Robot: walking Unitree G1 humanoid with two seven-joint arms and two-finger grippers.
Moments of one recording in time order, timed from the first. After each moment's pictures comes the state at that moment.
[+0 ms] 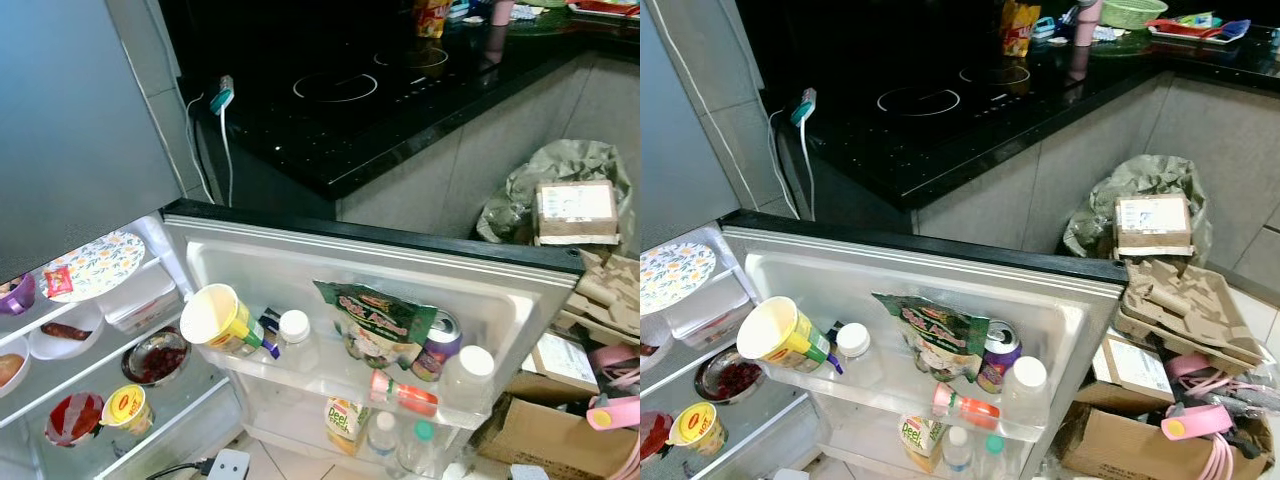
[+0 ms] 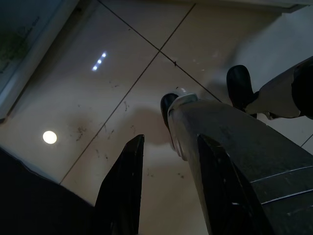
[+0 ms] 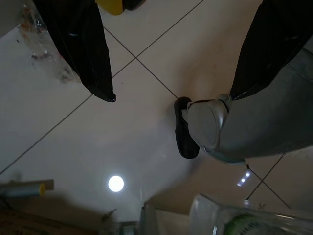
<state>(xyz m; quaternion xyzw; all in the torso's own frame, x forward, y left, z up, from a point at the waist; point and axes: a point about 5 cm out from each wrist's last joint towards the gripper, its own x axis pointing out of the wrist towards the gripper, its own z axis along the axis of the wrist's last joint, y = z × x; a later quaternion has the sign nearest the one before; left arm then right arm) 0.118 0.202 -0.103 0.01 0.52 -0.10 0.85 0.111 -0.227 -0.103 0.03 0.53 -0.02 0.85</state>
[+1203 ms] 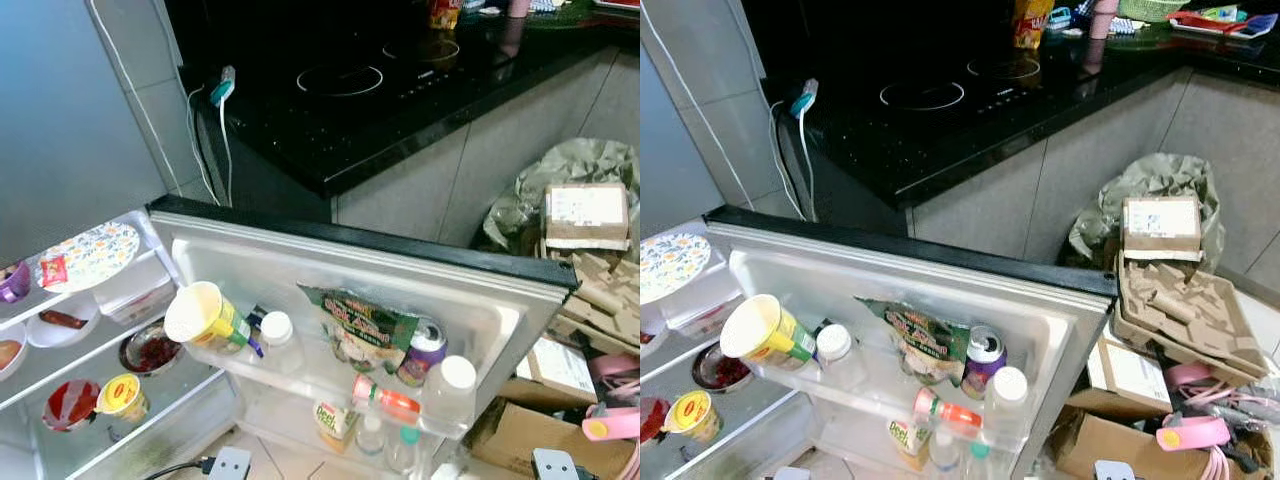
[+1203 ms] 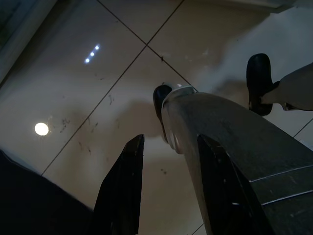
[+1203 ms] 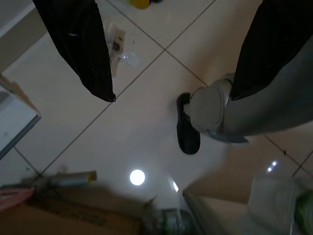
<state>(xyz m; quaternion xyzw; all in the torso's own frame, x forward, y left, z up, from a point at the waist) 0.116 0.199 -0.105 0.00 0.53 -0.10 0.84 0.120 -0.253 -0.094 0.01 0.51 -0.07 0.85</state>
